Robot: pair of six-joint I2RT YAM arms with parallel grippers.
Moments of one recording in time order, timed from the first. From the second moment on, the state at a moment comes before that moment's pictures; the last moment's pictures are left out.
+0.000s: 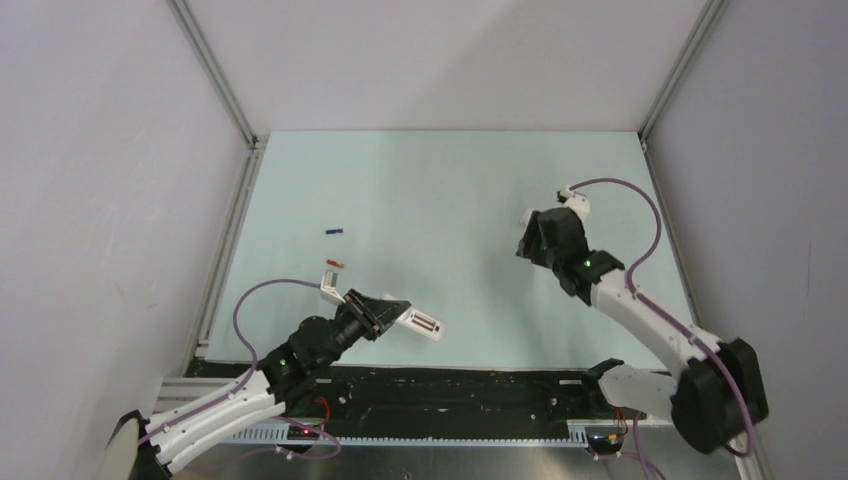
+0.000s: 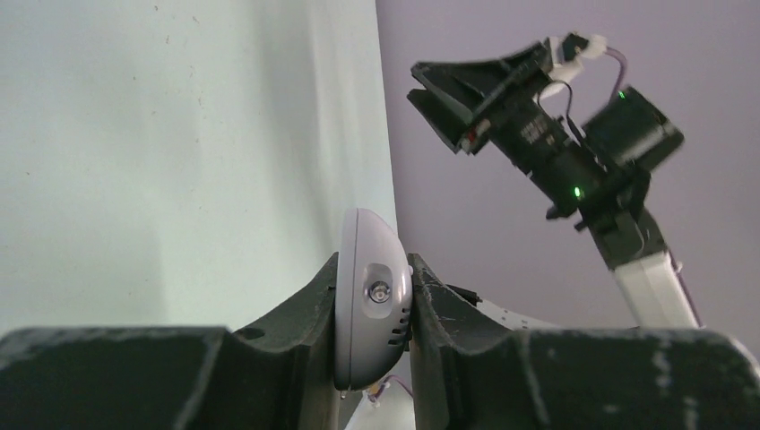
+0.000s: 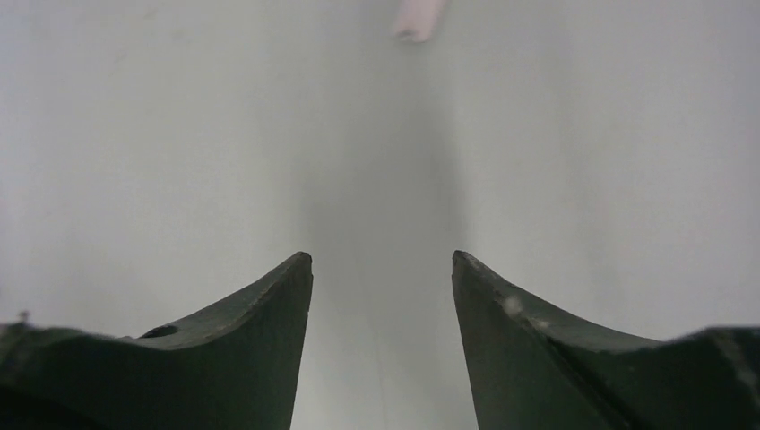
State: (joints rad) left arm -0.92 0.36 0.01 0.24 -0.18 -1.35; right arm 0.53 1.09 0.73 -0.30 0.33 0.61
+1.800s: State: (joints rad) left arm -0.92 0.33 0.01 0.22 -0.17 -1.33; right arm 0.29 2.11 1.52 -0.49 0.38 0.65
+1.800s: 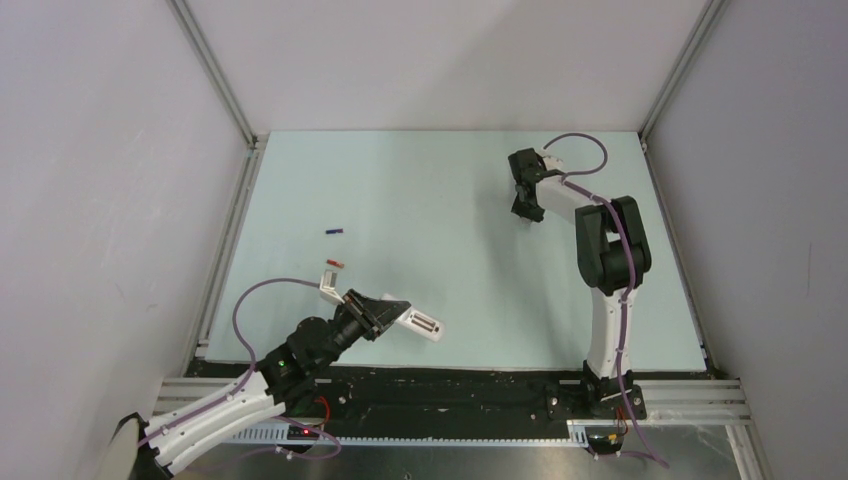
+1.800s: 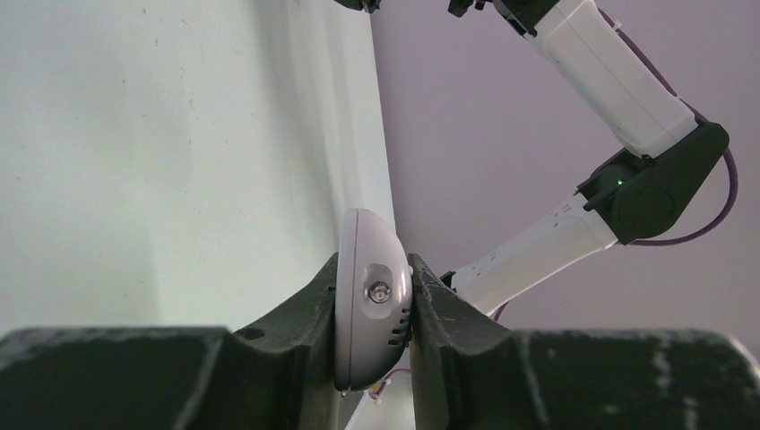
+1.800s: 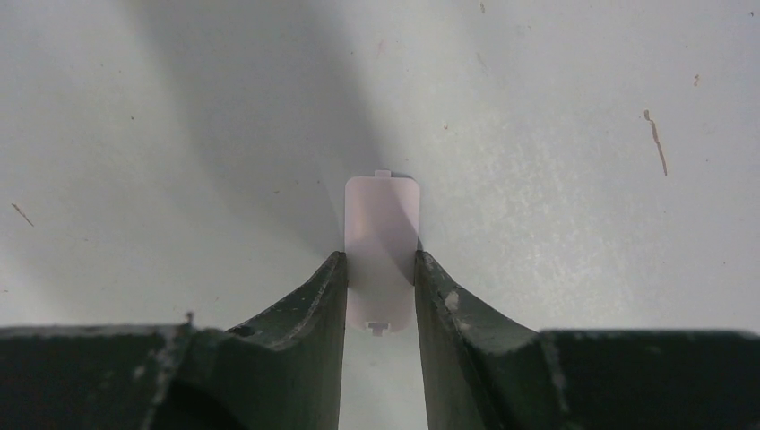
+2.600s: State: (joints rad) left arm -0.92 0.24 0.02 0.17 -0.17 -1.31; right arm 0.80 1.84 1.13 -0.41 0.42 0.55
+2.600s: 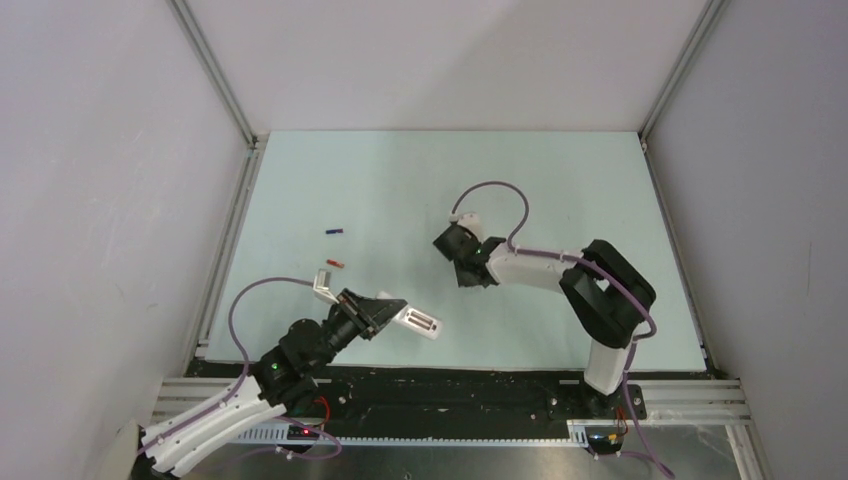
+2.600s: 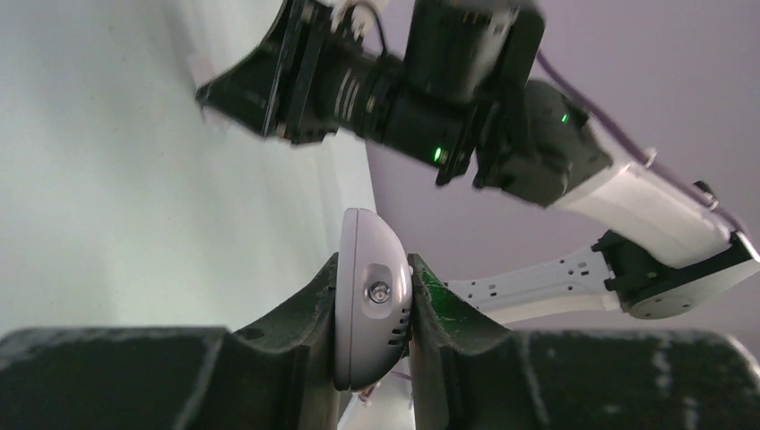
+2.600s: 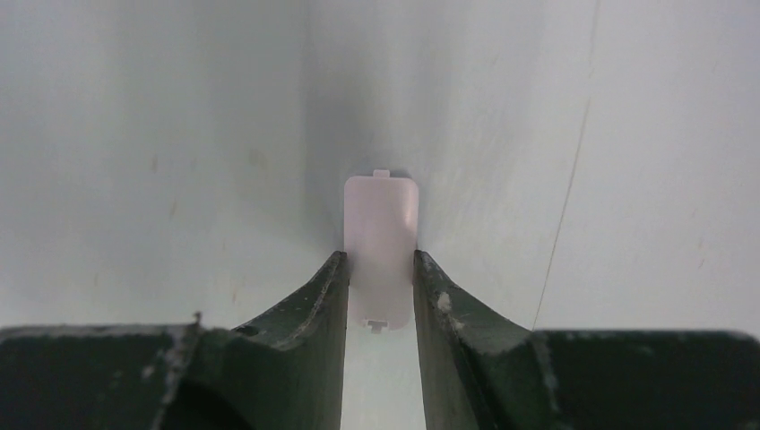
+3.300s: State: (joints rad) left arm -0.92 0.12 0.39 -0.25 -0.36 -1.04; right arm 1.04 1.52 0.92 -0.47 0.46 0.67
